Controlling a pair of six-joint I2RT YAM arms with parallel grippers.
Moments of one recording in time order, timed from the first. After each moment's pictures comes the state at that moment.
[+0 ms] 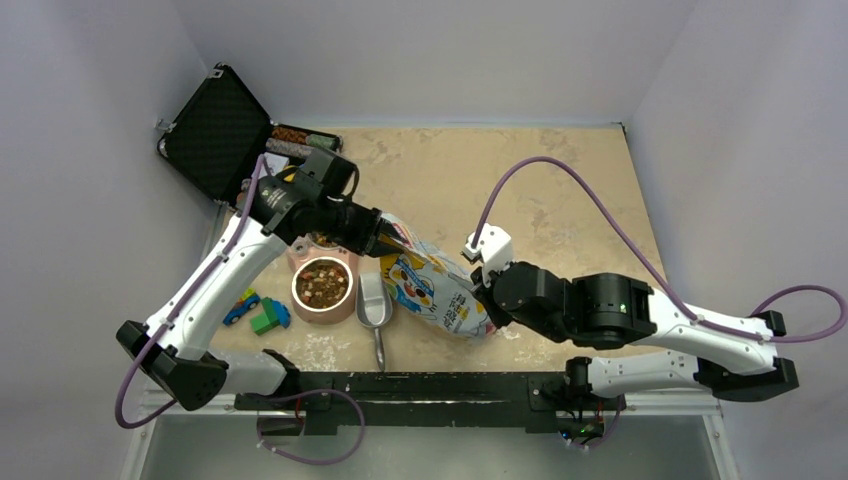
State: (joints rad) left arm -0.61 1.32 1.53 -1.21 0.35 -1.71; right arm 1.39 1.00 1.29 -1.02 0.56 0.40
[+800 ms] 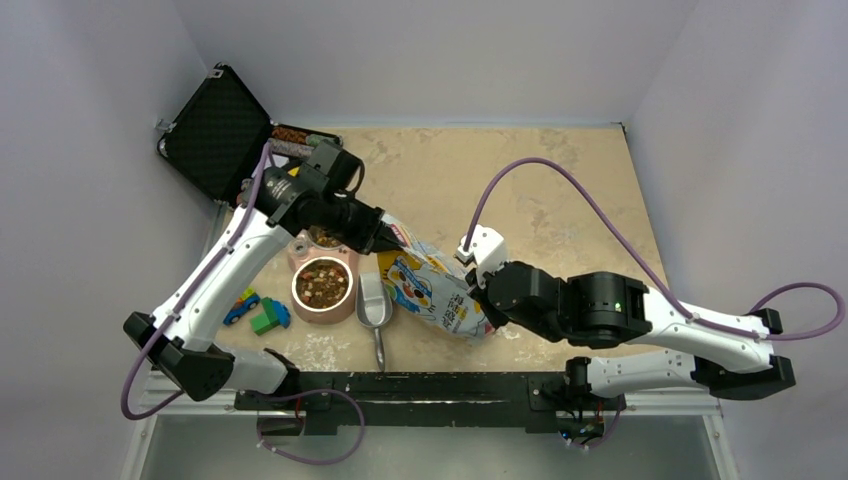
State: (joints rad) left arm -0.59 1.38 1.62 -1.30 0.29 -1.63; right arm 1.39 1.02 1.31 -1.02 0.56 0.35
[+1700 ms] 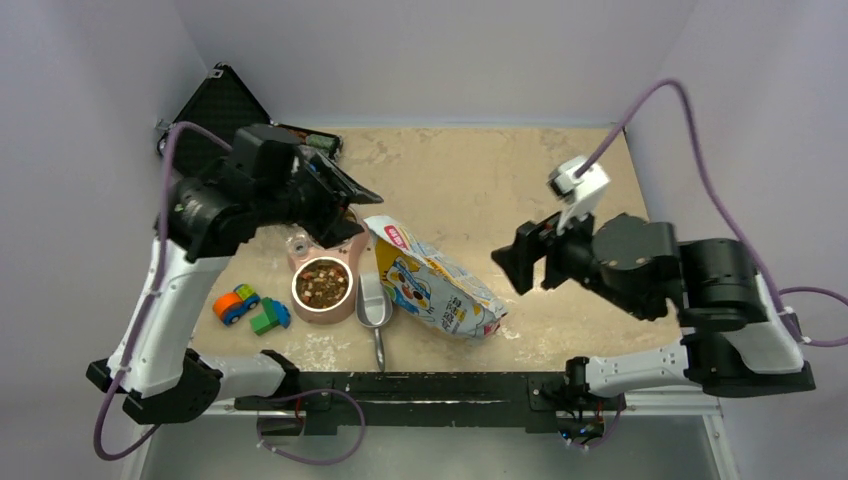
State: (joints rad) left arm -0.57 1.25 1.77 -1.32 0.19 -1.45; right arm 1.39 1.05 1.76 -1.21 0.61 0.45
